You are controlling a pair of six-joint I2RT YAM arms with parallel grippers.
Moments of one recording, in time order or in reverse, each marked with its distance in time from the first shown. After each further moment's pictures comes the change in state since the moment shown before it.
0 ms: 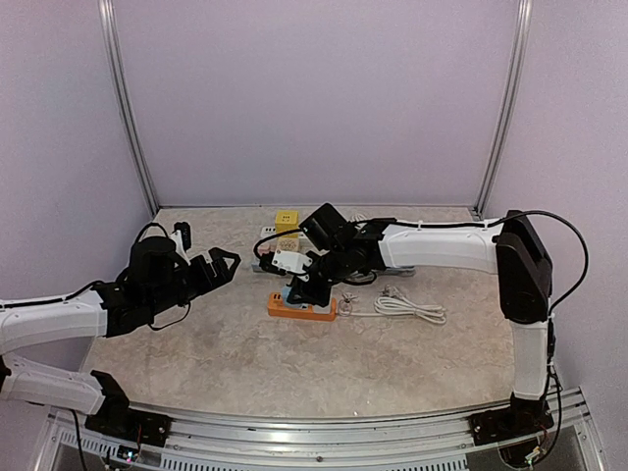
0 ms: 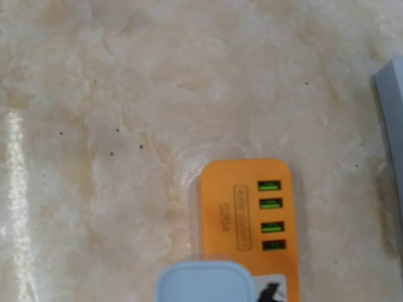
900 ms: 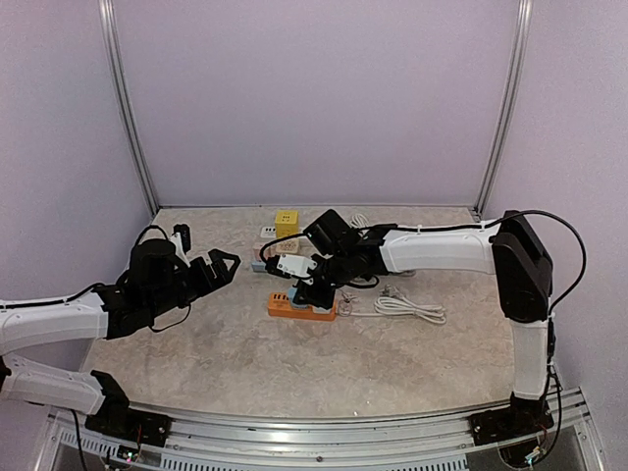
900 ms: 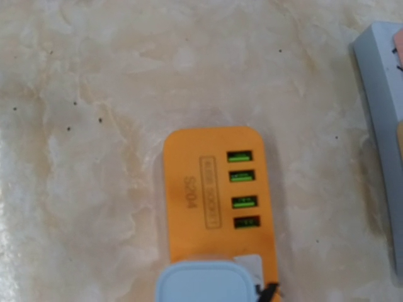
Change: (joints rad) left arm 0.000 0.000 -0.020 0.028 0.002 -0.014; right arm -0.020 0.000 -0.062 0.063 0.059 -0.011
